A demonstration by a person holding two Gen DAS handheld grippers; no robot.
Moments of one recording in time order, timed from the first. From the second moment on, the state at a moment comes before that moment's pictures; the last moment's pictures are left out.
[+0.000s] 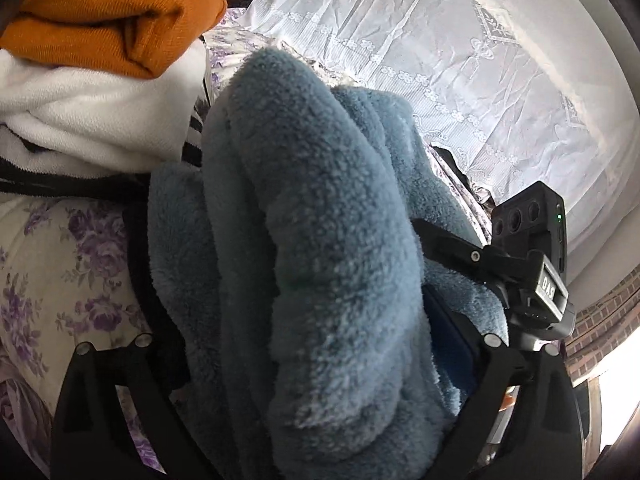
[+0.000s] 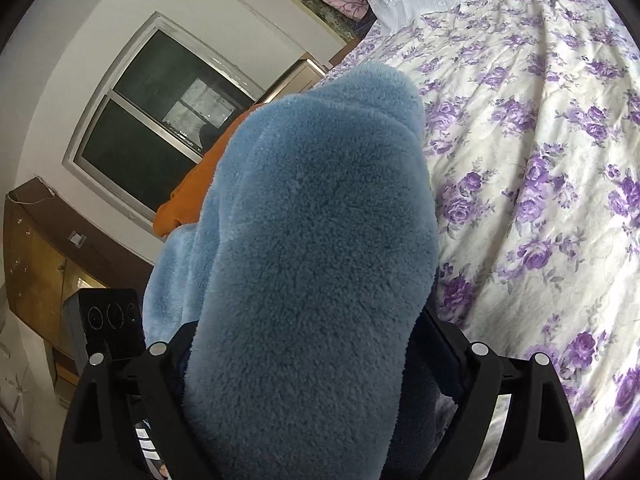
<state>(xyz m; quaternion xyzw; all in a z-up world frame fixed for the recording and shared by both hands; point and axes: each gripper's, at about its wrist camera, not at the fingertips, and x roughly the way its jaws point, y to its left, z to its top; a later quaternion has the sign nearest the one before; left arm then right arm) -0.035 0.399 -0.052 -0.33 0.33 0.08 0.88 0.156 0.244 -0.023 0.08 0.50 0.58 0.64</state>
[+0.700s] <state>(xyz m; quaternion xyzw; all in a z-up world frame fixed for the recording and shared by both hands) -0.098 0.360 0.005 -0.19 0.36 0.31 0.86 0.127 0.175 0.022 0.00 0.41 0.52 0.75</state>
